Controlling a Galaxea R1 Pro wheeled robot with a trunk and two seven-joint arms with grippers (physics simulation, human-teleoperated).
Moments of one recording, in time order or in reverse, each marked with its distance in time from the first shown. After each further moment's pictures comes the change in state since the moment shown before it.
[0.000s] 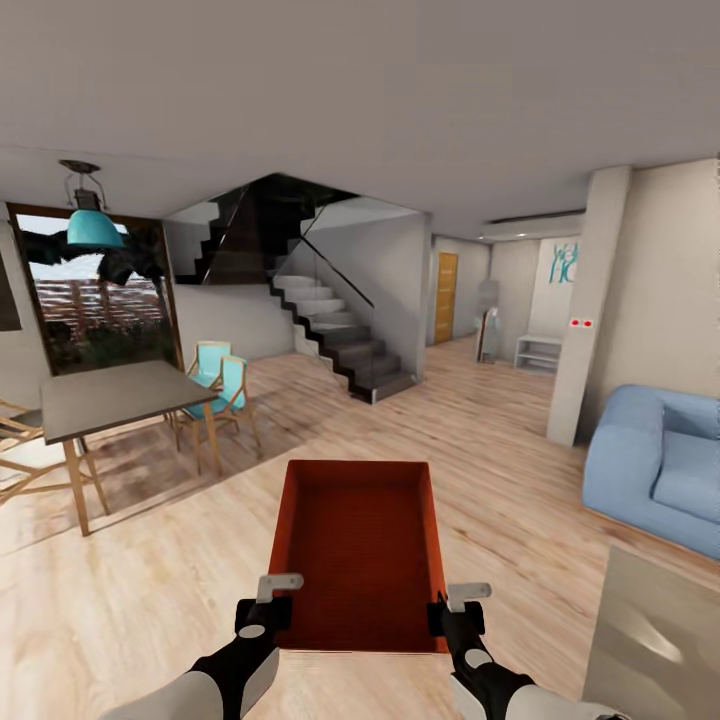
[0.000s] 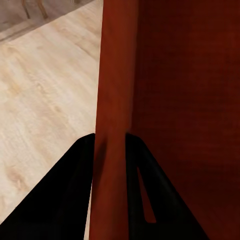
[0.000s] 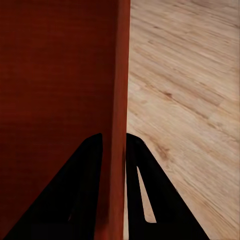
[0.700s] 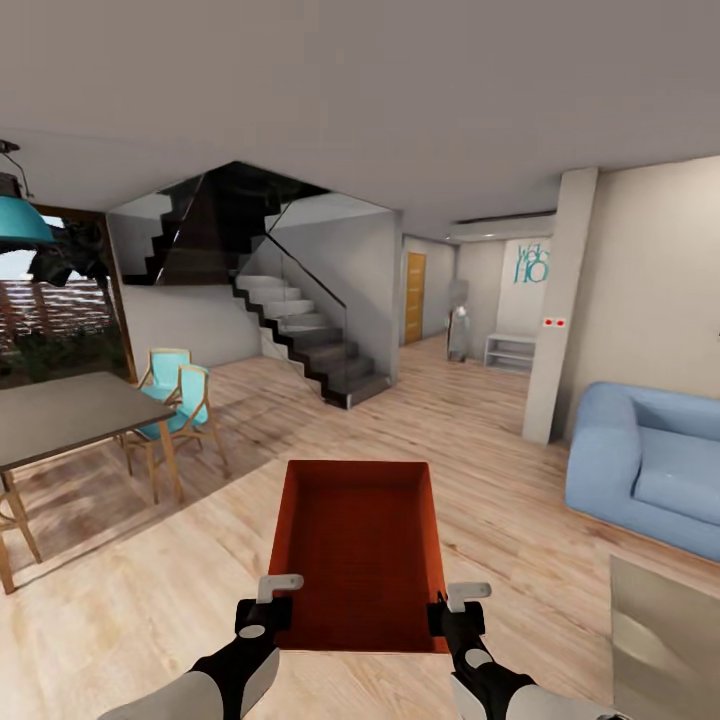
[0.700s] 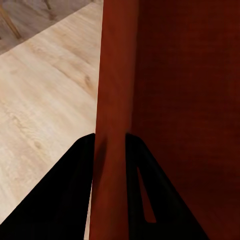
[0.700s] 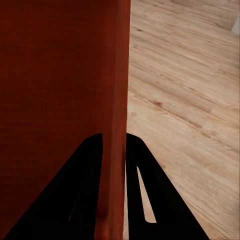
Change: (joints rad) left arm 0.000 0.000 -0.015 0.001 0.017 0.000 0.003; right arm 0.000 -0.002 -0.006 -0.001 0.008 0.002 0.002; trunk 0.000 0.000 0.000
